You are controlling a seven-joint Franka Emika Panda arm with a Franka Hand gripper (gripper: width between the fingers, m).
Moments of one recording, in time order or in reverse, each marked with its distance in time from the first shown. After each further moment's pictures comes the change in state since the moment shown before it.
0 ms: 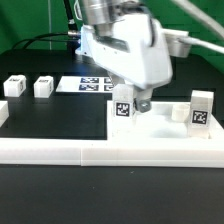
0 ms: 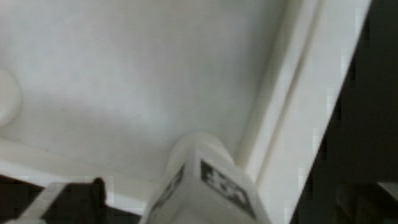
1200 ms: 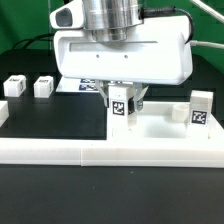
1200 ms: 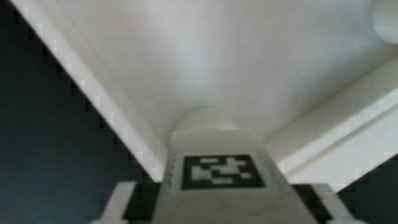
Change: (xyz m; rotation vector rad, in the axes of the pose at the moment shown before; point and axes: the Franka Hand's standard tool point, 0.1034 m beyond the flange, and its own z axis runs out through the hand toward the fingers) arm 0.009 0.009 0.008 -0.050 0.078 -0.532
